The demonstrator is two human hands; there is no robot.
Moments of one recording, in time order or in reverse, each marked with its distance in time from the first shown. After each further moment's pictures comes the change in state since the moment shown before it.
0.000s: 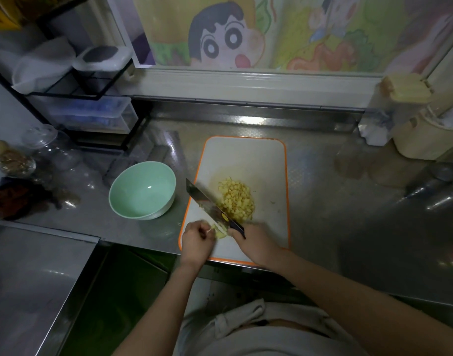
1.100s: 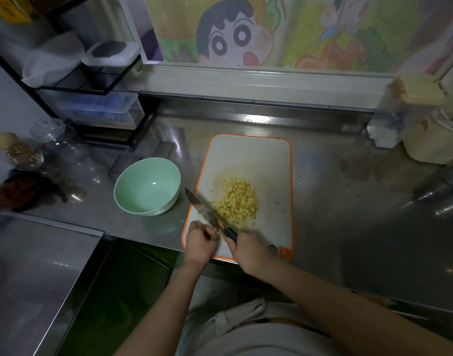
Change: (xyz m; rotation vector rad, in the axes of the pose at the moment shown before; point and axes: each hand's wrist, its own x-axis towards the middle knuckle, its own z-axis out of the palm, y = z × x) left_hand -0.006 0.006 0.000 0.052 0.011 -0.051; right_hand -0.007 -0.015 0.021 -0.141 -0.013 0.091
